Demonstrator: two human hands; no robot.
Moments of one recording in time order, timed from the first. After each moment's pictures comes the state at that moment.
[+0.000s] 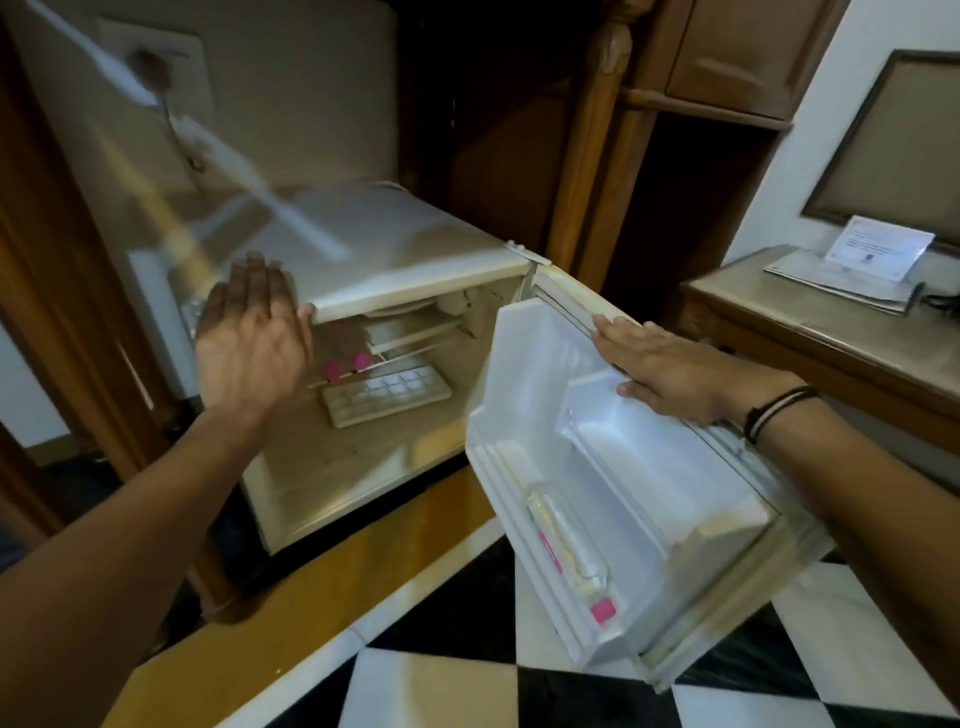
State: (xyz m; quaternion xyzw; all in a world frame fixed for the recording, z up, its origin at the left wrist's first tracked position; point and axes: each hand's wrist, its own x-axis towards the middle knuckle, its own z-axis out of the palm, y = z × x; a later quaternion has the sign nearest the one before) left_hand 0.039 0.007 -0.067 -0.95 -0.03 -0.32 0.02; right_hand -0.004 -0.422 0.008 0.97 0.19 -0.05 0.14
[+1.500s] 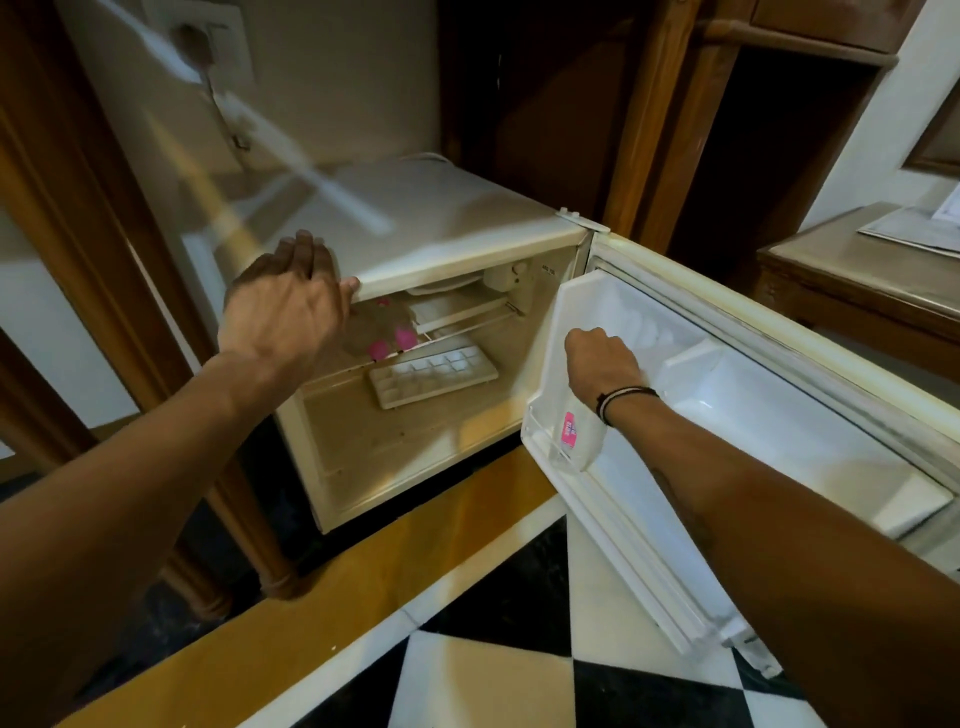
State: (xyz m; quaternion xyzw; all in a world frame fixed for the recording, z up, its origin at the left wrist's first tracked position) left_hand 0.043 0.027 -0.045 -0.96 0.01 -0.25 0.12; right_hand 0.076 -0.301 -0.098 1.00 0.01 0.07 0.03
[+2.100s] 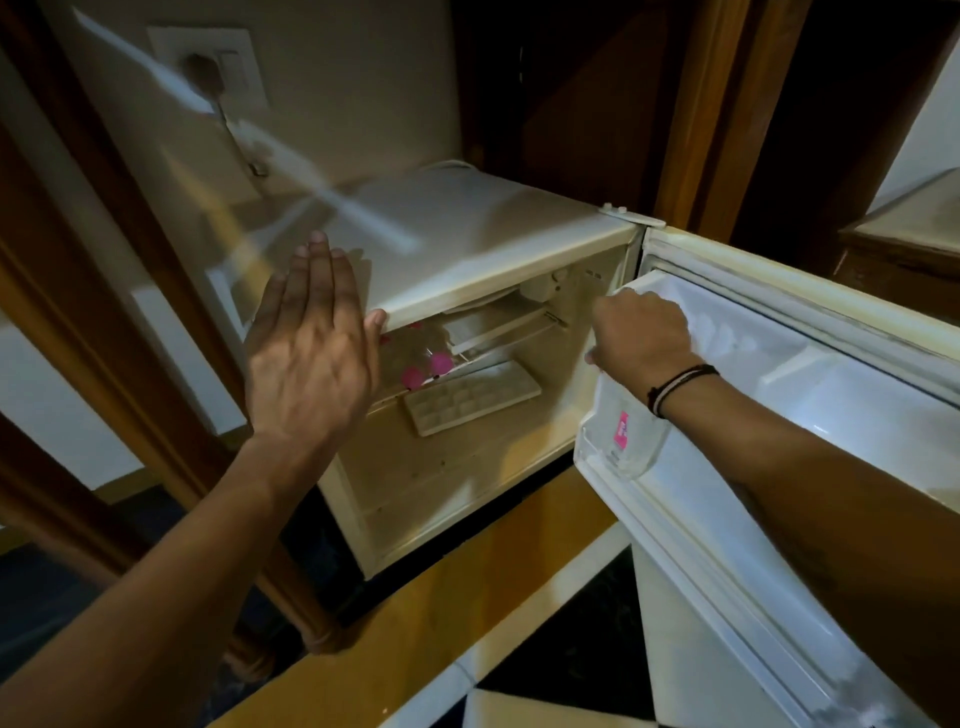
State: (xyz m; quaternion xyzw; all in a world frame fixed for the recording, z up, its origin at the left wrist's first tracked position) left_hand 0.057 0.028 -0.076 -0.91 0.01 -0.39 0.12; right_hand 0.124 -0.278 -0.079 0.98 0.04 0.20 0.08
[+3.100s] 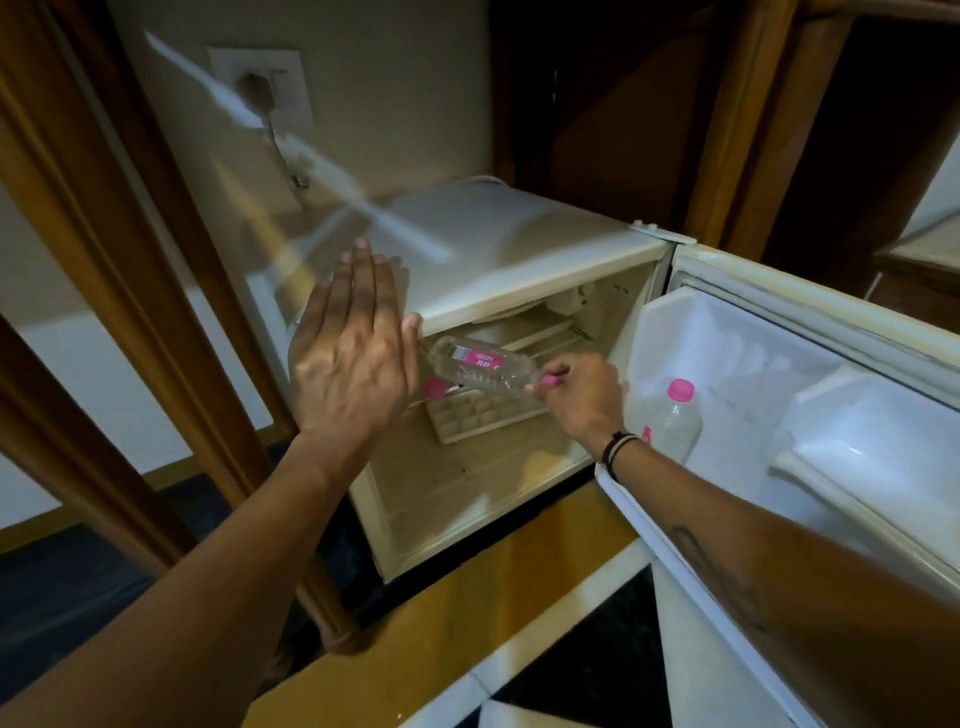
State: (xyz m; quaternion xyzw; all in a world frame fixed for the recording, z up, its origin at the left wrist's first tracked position) left_hand 0.067 0.030 -0.087 -0.89 -0.01 -0.44 0.11; right_hand 0.120 -0.203 -0.138 0.89 -0.02 0.14 -0.44
